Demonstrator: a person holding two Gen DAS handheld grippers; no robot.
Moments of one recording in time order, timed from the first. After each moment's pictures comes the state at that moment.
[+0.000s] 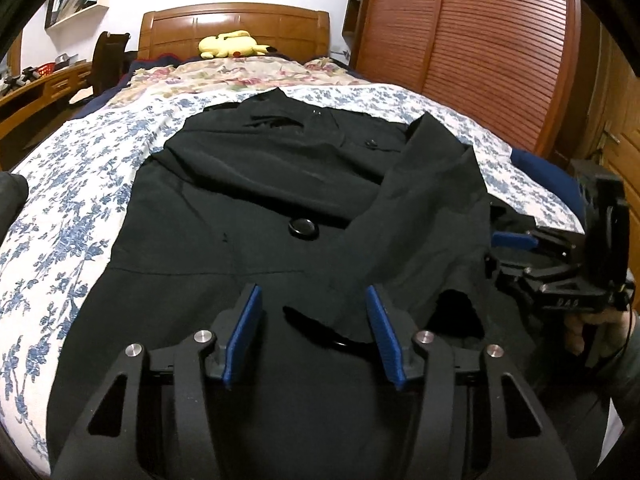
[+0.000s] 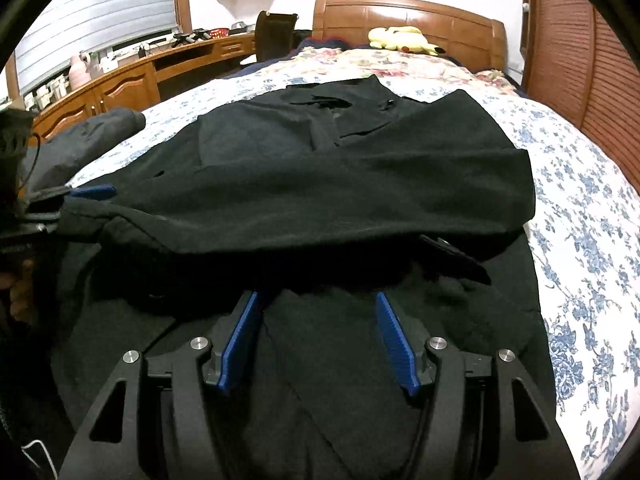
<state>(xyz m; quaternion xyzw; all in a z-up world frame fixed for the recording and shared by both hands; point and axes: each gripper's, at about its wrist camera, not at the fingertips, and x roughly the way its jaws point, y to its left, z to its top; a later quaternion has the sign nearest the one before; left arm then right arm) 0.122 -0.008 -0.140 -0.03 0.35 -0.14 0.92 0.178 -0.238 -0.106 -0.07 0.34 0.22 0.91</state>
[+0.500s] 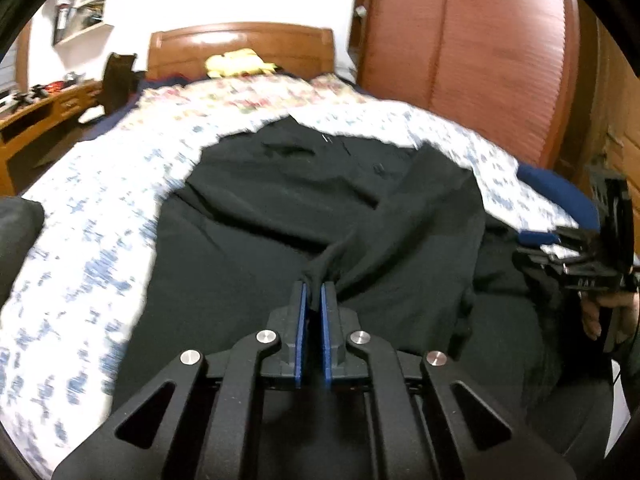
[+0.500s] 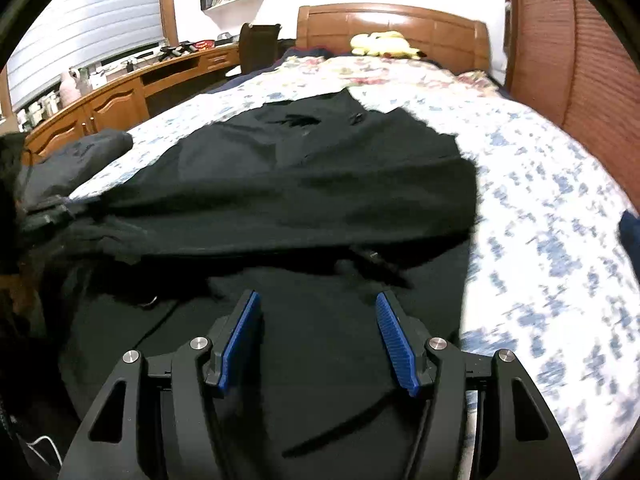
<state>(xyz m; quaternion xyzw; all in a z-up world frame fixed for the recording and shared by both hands) 0.118 0.012 -0.104 -0.02 0.31 -0.12 0.94 0.164 -0.282 -0.079 -0.06 0.32 0.19 0.92</state>
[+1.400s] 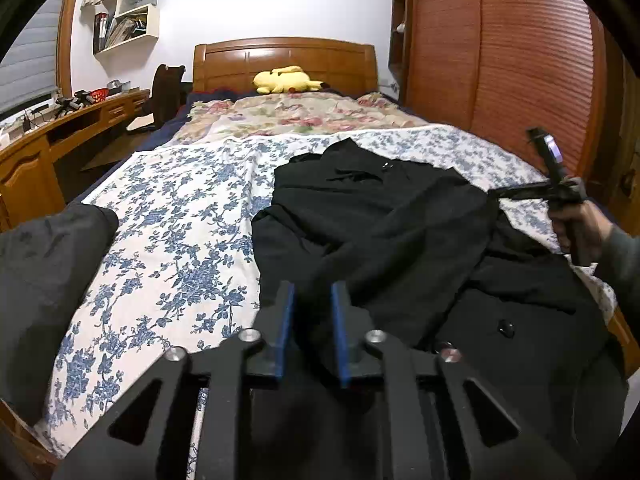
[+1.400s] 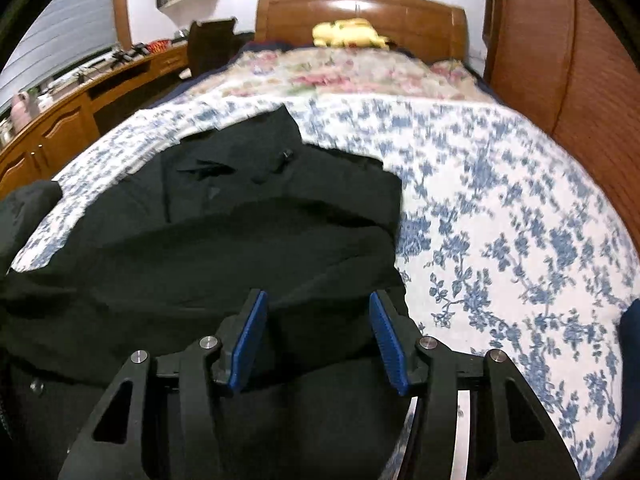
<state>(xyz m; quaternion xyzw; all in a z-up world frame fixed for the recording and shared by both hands) 0.094 0.077 -0.082 -0.02 0.30 -0.06 0.95 0.331 -0.282 -0.054 -0.05 0.37 0.14 0.92</state>
